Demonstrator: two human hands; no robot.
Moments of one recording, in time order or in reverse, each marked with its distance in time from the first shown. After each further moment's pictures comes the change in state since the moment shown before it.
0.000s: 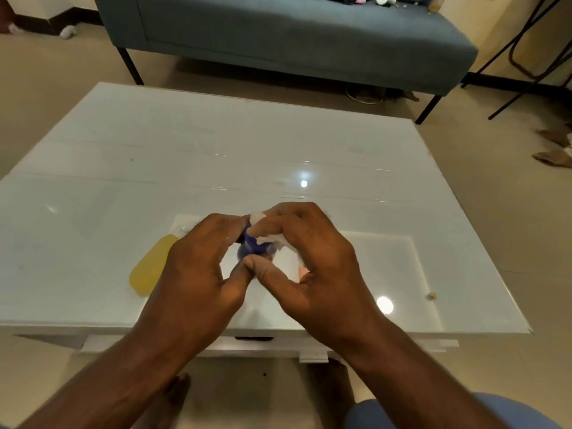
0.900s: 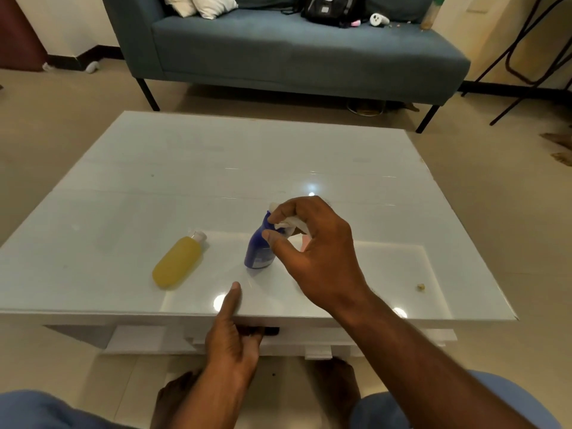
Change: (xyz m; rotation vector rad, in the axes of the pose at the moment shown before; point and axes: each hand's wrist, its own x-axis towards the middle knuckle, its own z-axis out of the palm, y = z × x) left_hand -0.064 -0.014 0.082 -1.383 0.618 -1.366; right_hand 0.007 0.000 -0.010 0.129 0.077 0.142
